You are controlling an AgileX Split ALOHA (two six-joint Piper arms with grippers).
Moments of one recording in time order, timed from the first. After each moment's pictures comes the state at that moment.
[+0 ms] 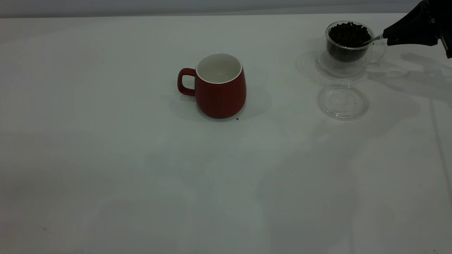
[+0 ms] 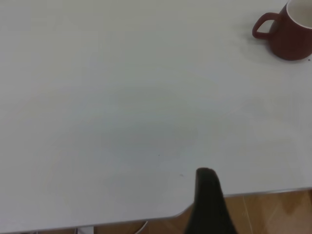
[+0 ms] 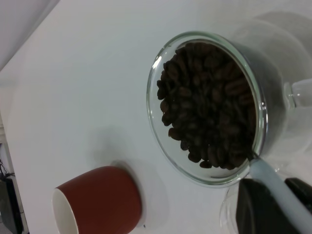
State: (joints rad) left arm 0.04 -0.02 -0.49 -0.13 1.14 0.10; right arm -0.26 2.47 -1.54 1.20 0.92 -0.76
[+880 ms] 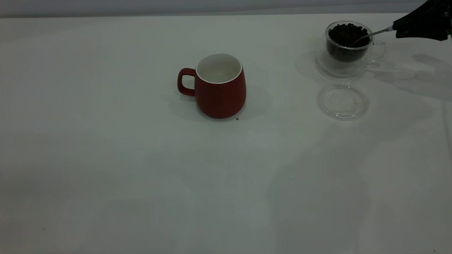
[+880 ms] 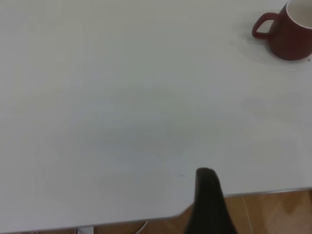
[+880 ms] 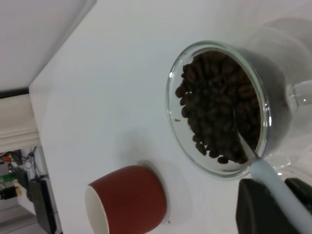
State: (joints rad) left arm 0.04 -0.02 -0.49 -0.13 1.14 0.10; right arm -0.31 2.47 -1.54 1.25 1.01 -0.77
